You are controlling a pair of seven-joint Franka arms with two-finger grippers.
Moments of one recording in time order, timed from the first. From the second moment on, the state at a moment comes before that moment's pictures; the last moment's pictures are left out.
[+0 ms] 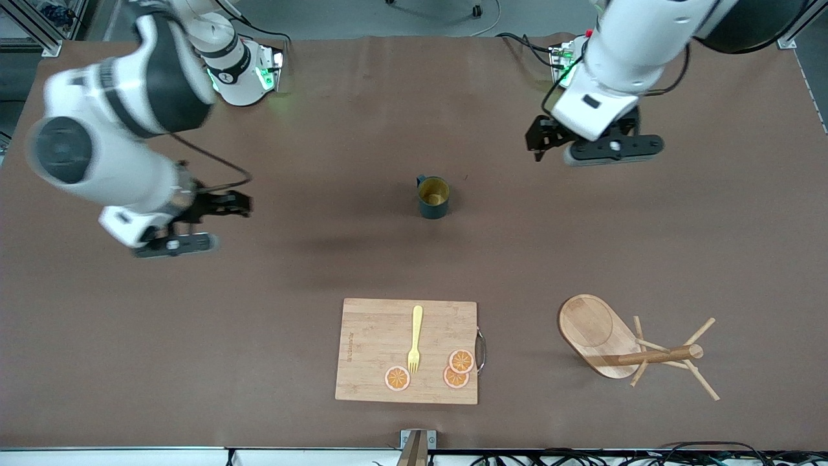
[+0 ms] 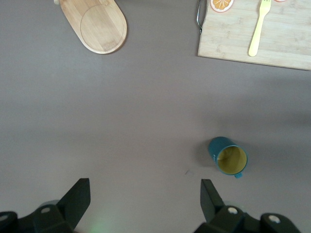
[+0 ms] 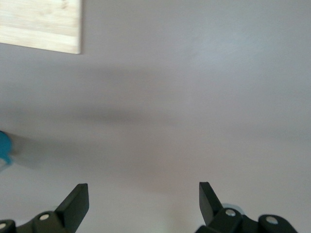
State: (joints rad) left arm -0.03 0.04 -0.54 -1.64 0.02 1.66 -0.66; right arm 0.25 0.21 -0.09 -1.58 0.06 1.64 0.00
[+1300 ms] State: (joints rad) left arm -0.66 0.60 -0.63 -1.65 0.68 1.72 -2.03; right arm -0.02 0.16 -0.07 -1.45 0.00 1.44 -0.15
